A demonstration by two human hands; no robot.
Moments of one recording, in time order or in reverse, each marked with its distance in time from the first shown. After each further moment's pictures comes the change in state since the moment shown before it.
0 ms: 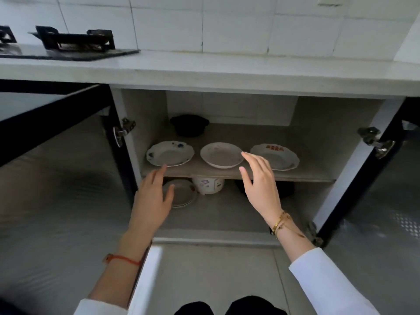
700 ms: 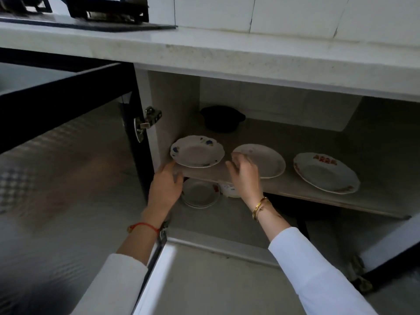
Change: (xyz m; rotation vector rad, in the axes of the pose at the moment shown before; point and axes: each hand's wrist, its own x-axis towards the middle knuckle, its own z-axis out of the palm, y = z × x) left_hand 0.099 -0.082 0.055 -0.142 0.059 -0.256; right_hand 0.088 -0.011 0.159 0.234 -0.252 0.122
